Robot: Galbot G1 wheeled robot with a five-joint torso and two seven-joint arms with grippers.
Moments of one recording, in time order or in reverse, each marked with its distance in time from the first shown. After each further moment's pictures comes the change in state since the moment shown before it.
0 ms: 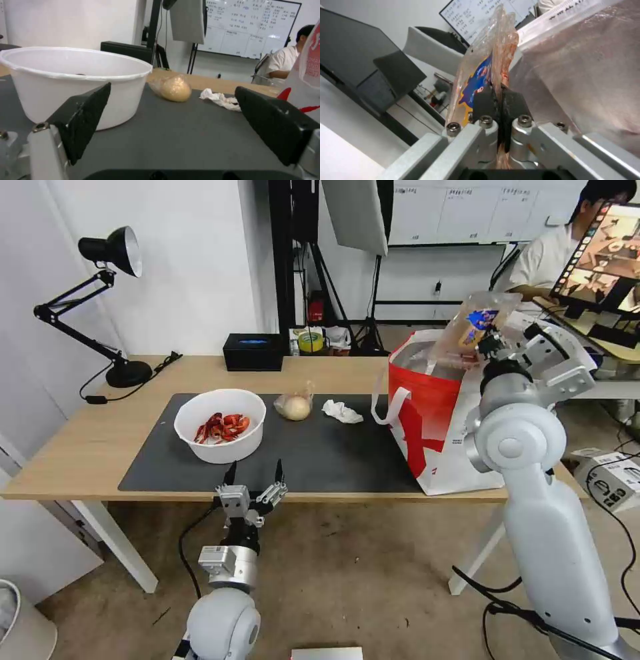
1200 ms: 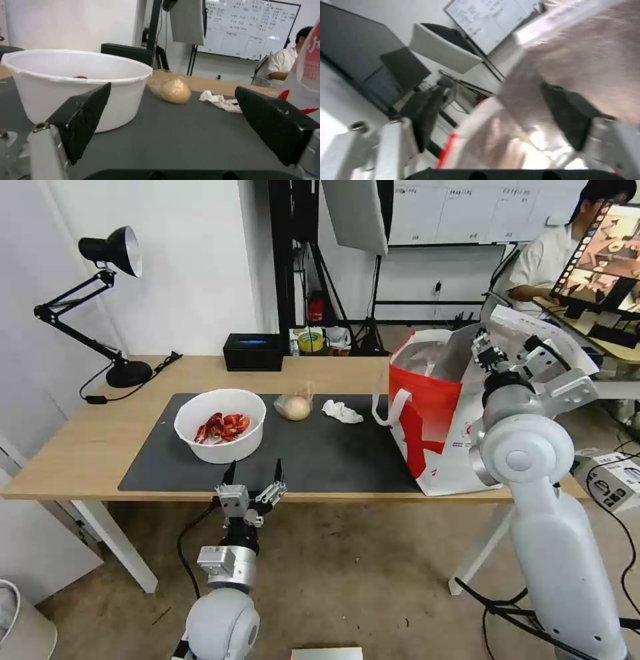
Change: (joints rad) left arm 0.007 0.002 -0.001 -0.013 0.000 -0.001 -0.001; right arm -0.024 -0.012 0.018 0.047 0.026 -0.026 -0.019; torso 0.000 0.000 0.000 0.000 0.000
